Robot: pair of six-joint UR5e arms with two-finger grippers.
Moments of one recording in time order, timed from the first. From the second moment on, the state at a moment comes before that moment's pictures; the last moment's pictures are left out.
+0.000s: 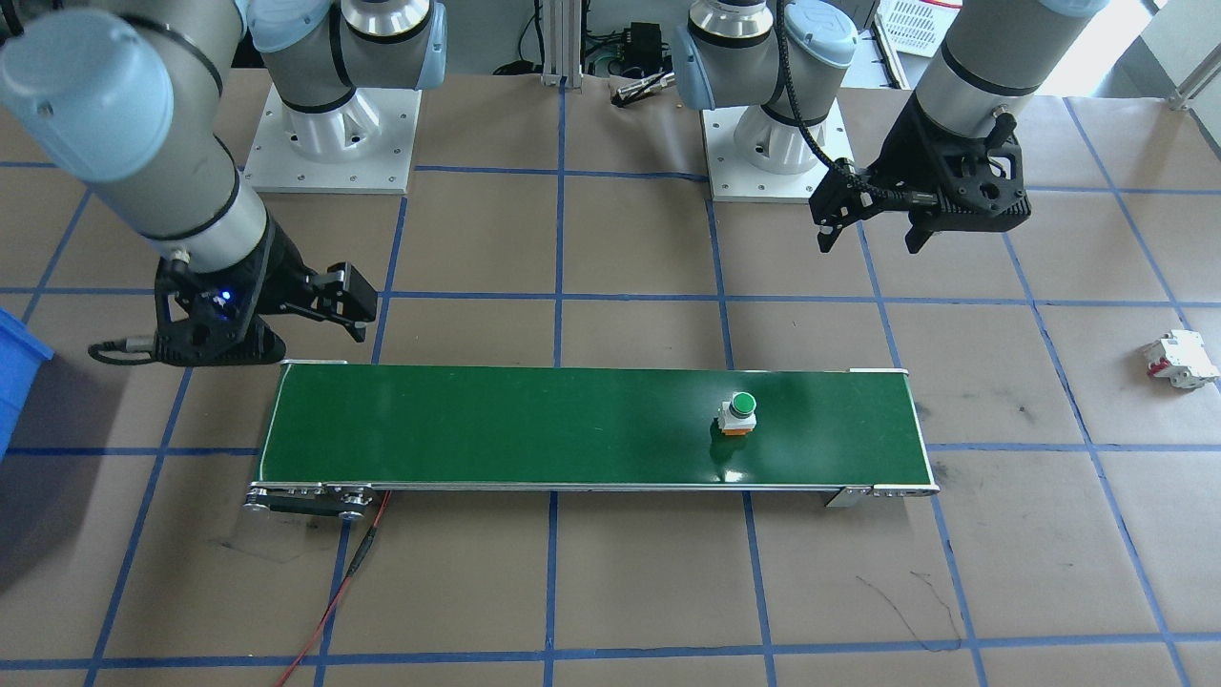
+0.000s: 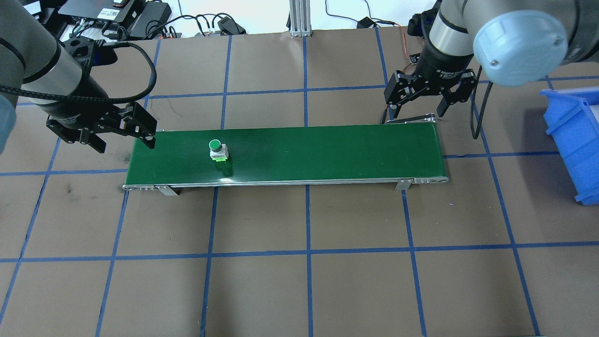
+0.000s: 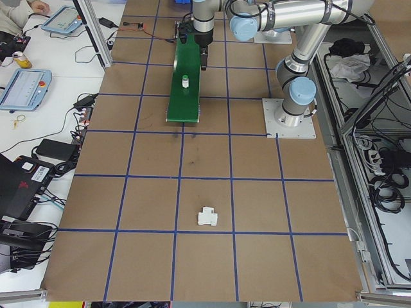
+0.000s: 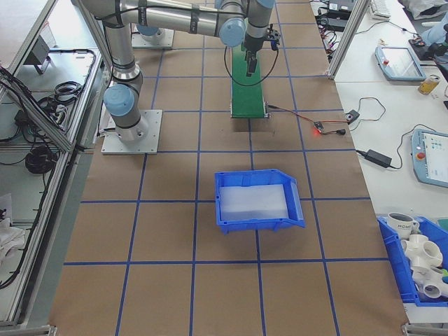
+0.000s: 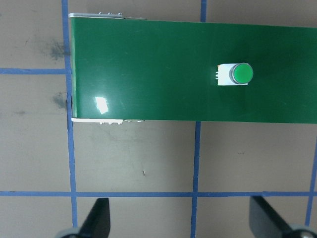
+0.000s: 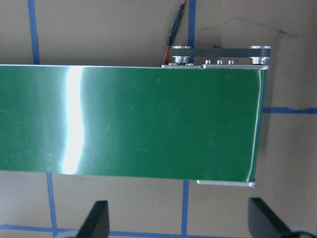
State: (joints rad) left arm -1.41 -1.45 -1.76 -1.51 1.55 0.13; right arm 1.56 -1.41 1.60 -1.68 -1.51 -0.03
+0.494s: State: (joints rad) left arm -1.41 -1.44 -1.76 -1.53 1.55 0.06; right arm 1.56 -1.33 1.65 -1.86 -1.39 0.09
